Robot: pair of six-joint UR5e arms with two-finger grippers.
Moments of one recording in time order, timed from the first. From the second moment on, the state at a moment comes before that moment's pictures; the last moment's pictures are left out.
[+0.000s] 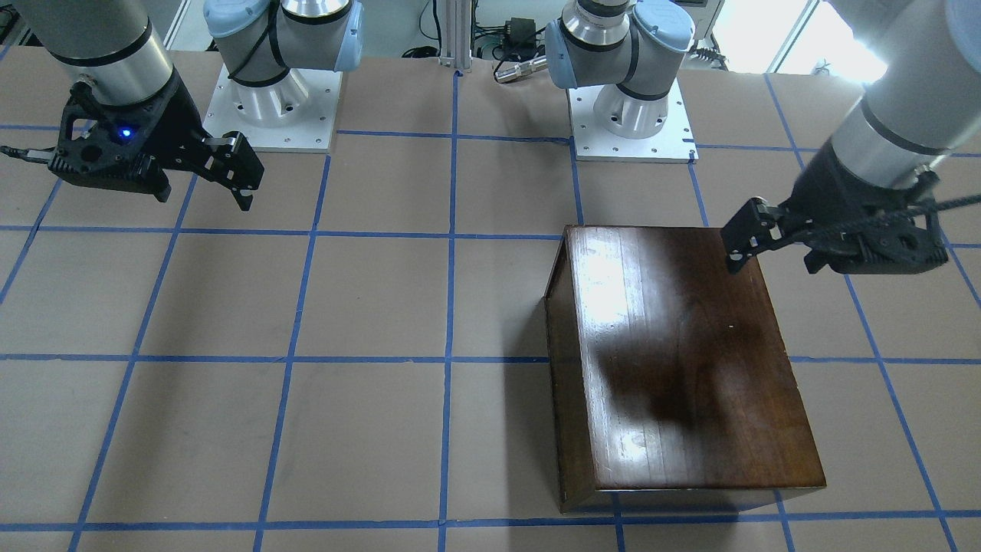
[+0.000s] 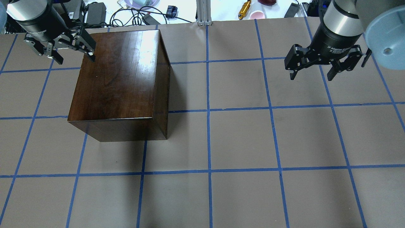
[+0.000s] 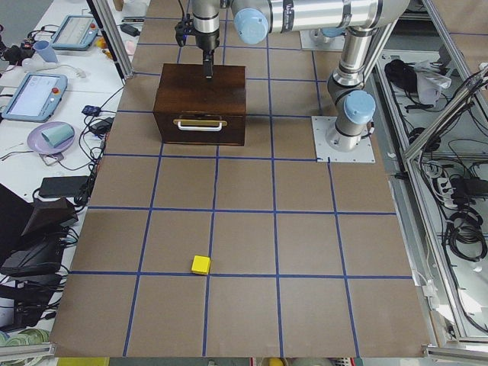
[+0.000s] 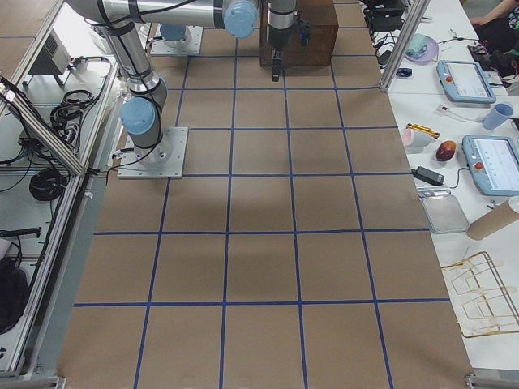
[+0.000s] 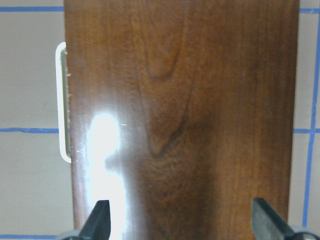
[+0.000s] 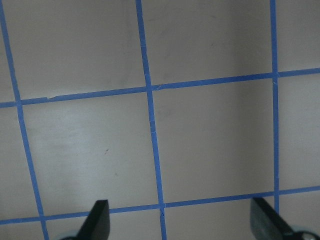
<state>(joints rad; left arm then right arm) -1.34 -1.72 -1.45 -1.54 1.56 0.19 1.52 -1.59 1.63 -1.60 -1.59 0.04</state>
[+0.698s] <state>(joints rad) -1.13 -1.88 -1.38 -1.52 1.56 0.28 1.52 -1.59 1.63 -1.60 -1.59 0.04</state>
